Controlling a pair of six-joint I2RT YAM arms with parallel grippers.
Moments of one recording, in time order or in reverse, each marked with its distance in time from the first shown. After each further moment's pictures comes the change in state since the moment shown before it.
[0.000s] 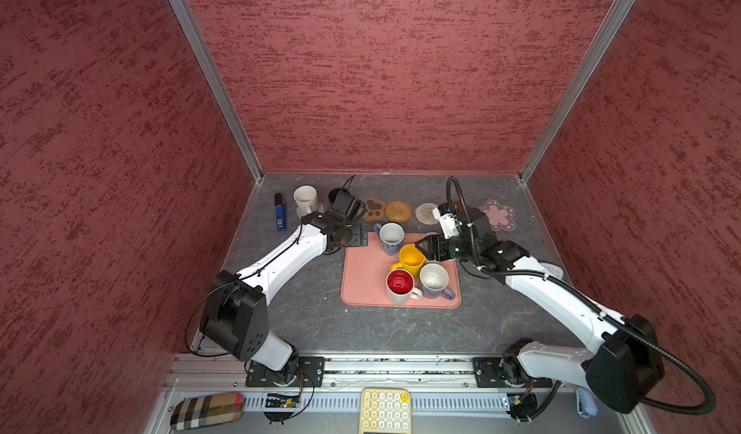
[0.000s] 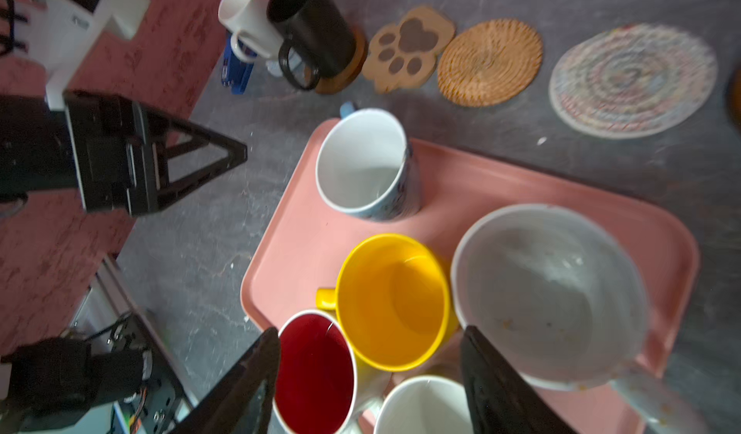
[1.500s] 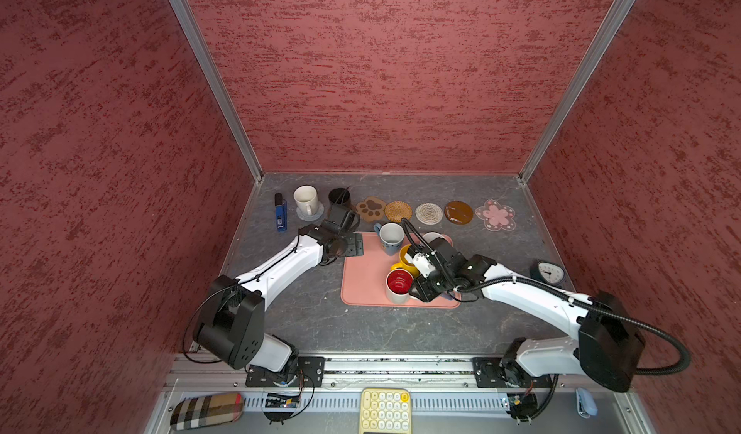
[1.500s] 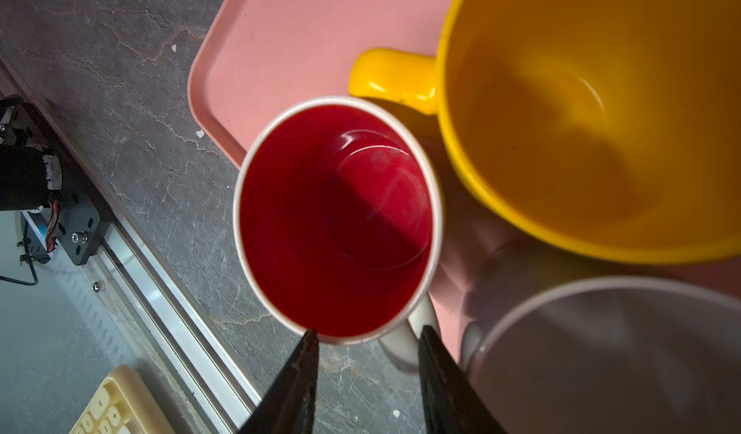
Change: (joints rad) left arm 0.027 -0.042 -0.154 0.109 0.014 -0.019; right arm 0.226 0.113 -0.065 -0.161 0.045 -0.127
